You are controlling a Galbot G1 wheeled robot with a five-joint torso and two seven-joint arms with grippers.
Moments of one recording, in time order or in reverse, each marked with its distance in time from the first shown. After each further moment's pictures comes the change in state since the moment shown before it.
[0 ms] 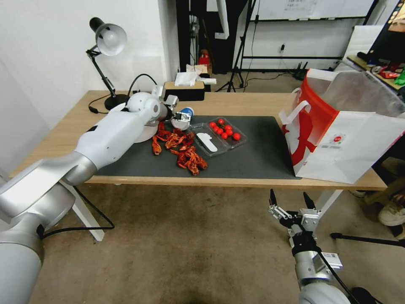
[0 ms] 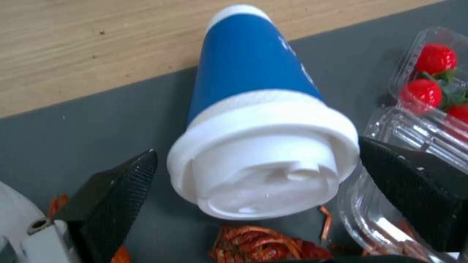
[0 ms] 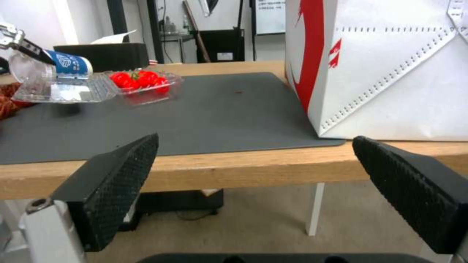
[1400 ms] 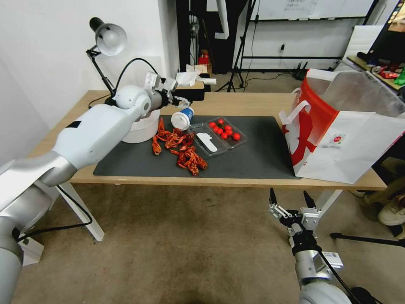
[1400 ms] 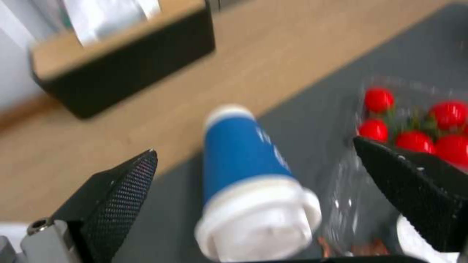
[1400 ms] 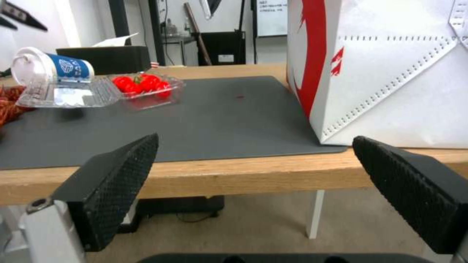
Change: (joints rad) left arm -0.053 0.098 0.043 -0.121 0.196 -0.148 0.201; right arm 0.001 0.001 0.001 0.010 -0.005 -0.008 -0.001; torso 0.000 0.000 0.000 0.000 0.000
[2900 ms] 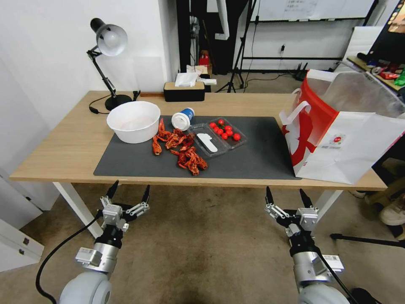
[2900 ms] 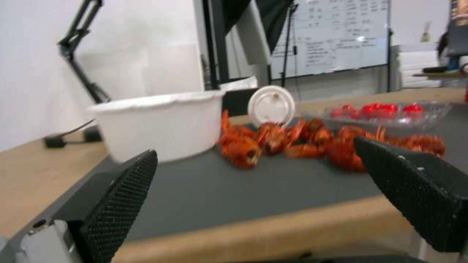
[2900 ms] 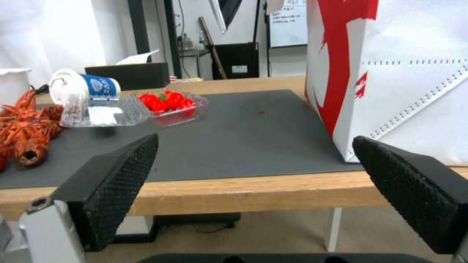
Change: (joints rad) left arm 1.686 -0.148 -1.075 -0.900 0.659 -0.890 -0.046; right arm -0.015 -0.001 -0.016 0.033 -0.010 0.028 -0.023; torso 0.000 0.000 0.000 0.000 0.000
